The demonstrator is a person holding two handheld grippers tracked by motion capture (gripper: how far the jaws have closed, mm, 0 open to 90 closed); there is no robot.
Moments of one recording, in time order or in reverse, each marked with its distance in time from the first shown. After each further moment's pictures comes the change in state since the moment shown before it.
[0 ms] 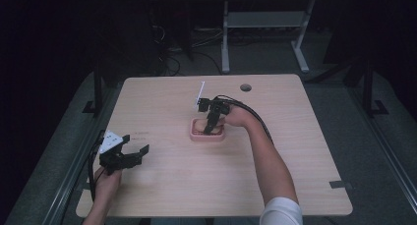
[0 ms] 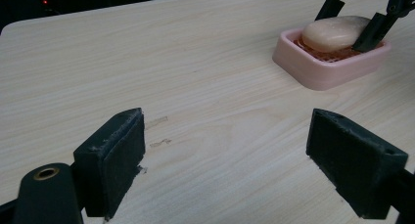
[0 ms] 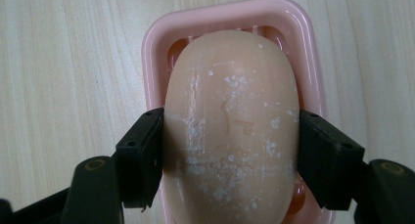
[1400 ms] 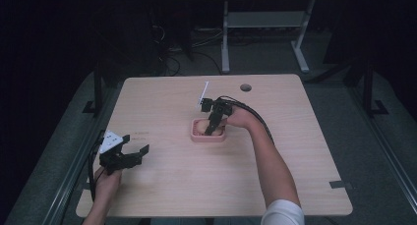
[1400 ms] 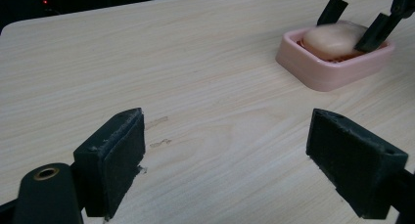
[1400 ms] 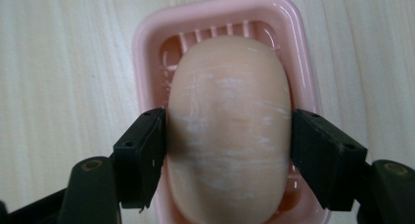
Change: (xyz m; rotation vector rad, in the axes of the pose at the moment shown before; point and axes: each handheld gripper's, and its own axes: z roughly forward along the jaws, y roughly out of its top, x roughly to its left) left arm 0.000 0.000 0.000 -0.001 0.000 0.003; right arm 0.000 -0.010 -0.003 -0.037 0.000 0.021
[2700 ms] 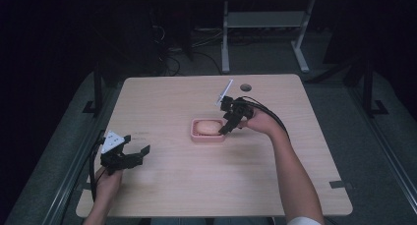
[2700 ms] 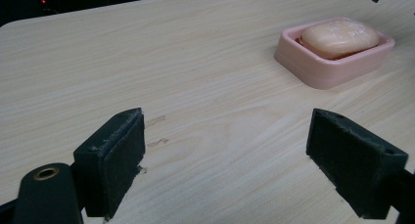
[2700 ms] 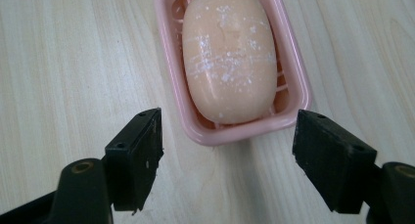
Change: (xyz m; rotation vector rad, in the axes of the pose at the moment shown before) left arm -0.002 0.000 0.002 0.007 0.000 0.007; right arm 0.016 -0.056 -0.042 -0.105 -0.058 0.076
